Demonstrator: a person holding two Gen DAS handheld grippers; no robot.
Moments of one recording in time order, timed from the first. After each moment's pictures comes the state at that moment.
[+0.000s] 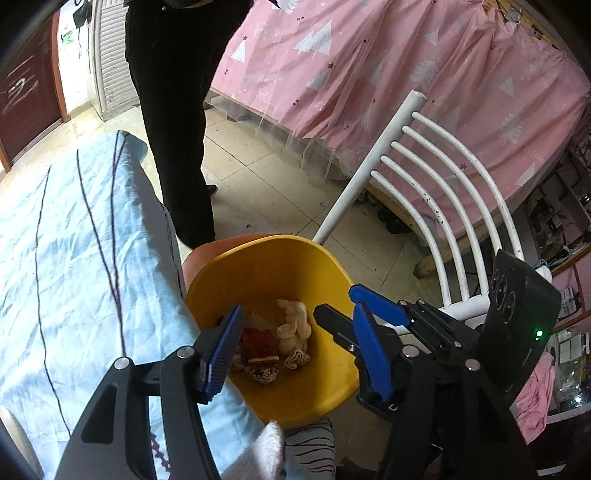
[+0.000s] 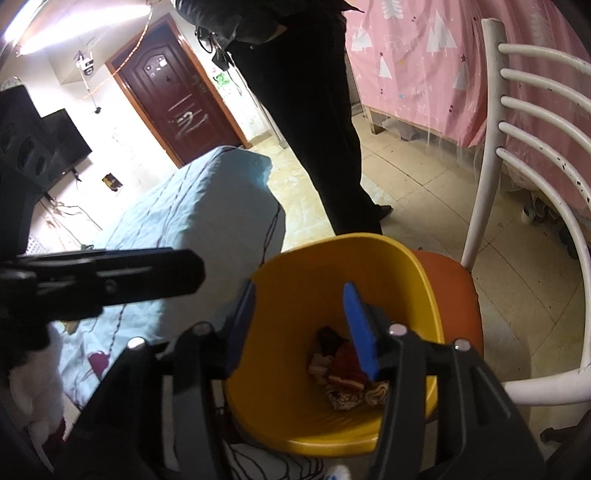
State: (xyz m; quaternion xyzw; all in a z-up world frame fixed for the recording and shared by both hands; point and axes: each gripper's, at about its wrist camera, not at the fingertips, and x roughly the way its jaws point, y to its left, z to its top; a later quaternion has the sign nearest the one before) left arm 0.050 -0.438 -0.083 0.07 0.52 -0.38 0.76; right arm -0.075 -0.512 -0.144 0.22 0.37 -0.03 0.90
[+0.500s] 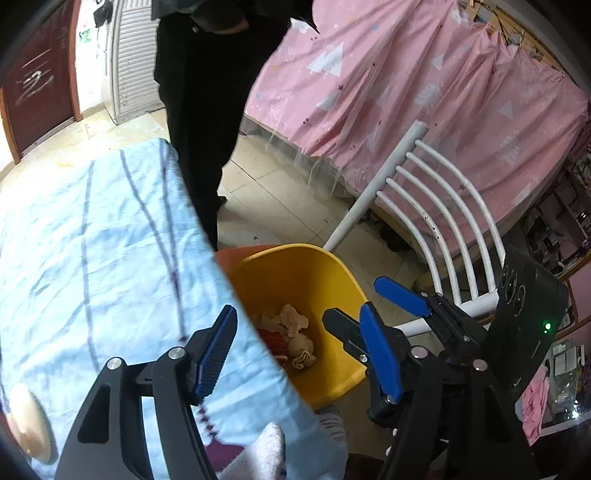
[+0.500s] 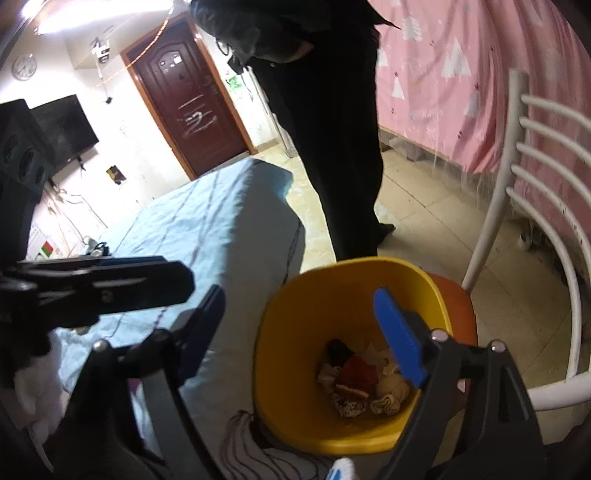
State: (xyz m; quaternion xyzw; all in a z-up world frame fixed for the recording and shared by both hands) left arm 0.048 -0.387 -0.056 0.04 0.50 -0.37 0.78; right arm -0.070 -0.475 -0.105 0.18 0.35 -0.03 0.92
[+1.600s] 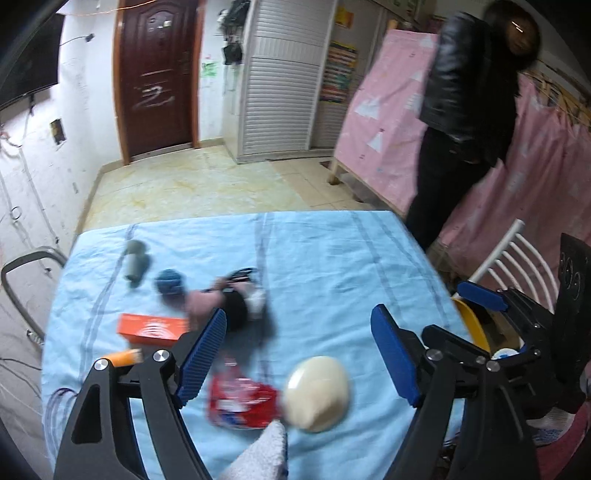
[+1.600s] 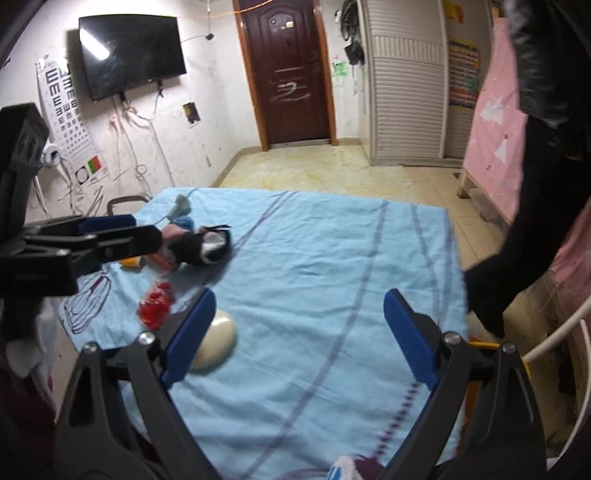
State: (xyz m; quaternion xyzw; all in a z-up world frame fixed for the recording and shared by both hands) left arm 0.090 -0.106 -0.003 0.00 0.41 -0.18 0.89; right arm 0.016 -0.260 -0.036 0.02 0.36 0.11 0.92
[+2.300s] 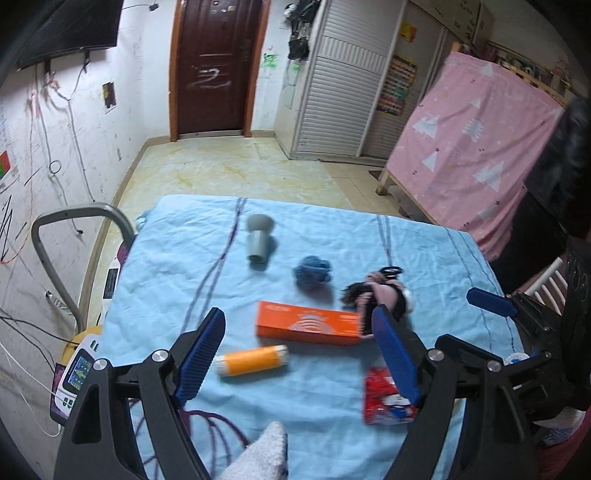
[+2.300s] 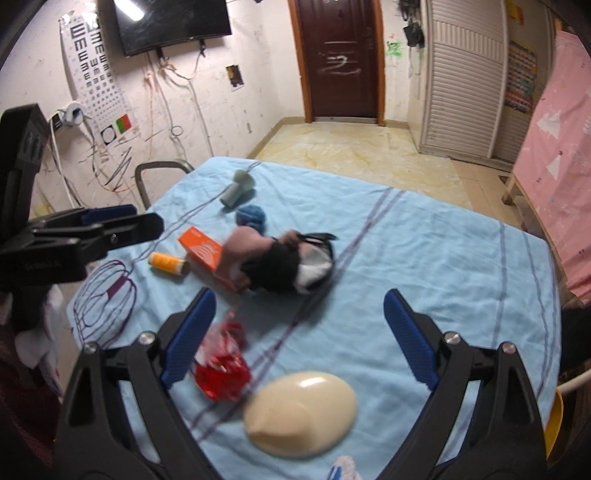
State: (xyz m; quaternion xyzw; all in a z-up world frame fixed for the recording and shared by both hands) left arm 0.120 0.025 -0.035 -0.05 0.42 -0.11 0.90; right arm 0.086 -0.144 -0.057 -0.02 0.41 0.18 0.89
